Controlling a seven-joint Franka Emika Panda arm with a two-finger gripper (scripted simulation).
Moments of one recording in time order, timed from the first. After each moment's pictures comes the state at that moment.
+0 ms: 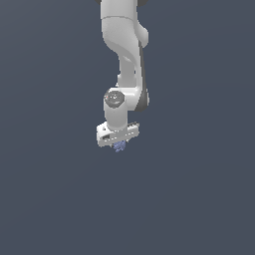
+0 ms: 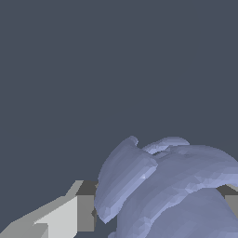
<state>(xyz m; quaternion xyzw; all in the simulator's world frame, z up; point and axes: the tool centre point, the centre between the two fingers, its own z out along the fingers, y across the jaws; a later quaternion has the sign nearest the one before) -0.046 -0.043 0.041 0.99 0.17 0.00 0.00</state>
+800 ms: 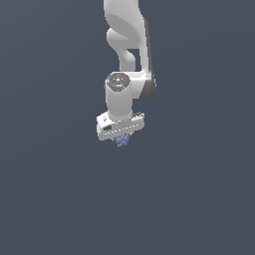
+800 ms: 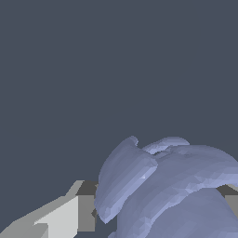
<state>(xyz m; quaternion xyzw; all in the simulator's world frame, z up) -0.034 -0.027 0.114 0.98 0.17 0.00 0.00</state>
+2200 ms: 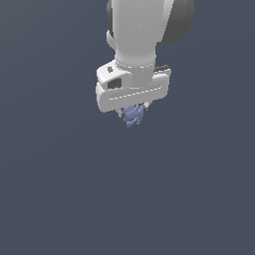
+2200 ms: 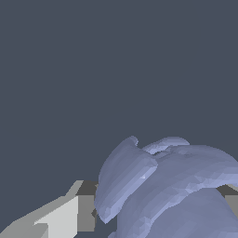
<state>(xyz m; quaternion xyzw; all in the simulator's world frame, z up) 0.009 0.017 0.319 0.98 0.17 0.00 0.00</state>
